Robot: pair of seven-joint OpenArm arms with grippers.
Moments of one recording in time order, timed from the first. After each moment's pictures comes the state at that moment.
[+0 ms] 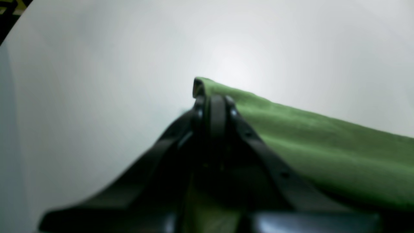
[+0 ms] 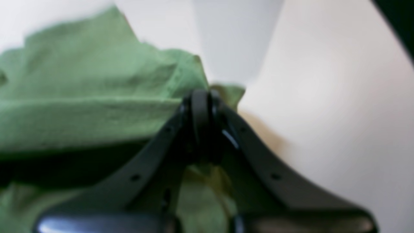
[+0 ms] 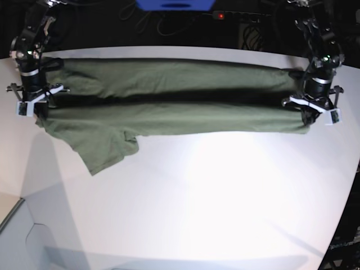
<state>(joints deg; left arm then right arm) 15.3 -8.1 -26.6 93.8 -18.3 -14.5 22.8 -14.9 5.2 35.3 90.0 1.1 26.6 -12.6</state>
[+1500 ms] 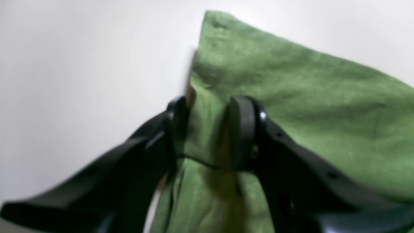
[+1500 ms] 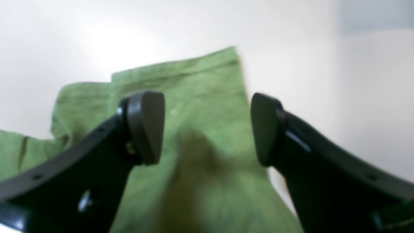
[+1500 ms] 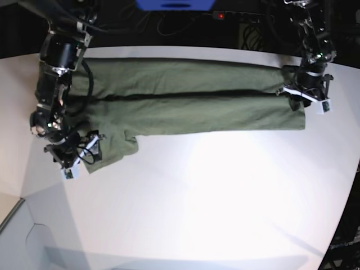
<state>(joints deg) 14.9 -7.6 -26.3 85.0 -17.8 -14.4 23.1 13.8 6.6 20.7 70.5 -1.7 32.9 -35.8</state>
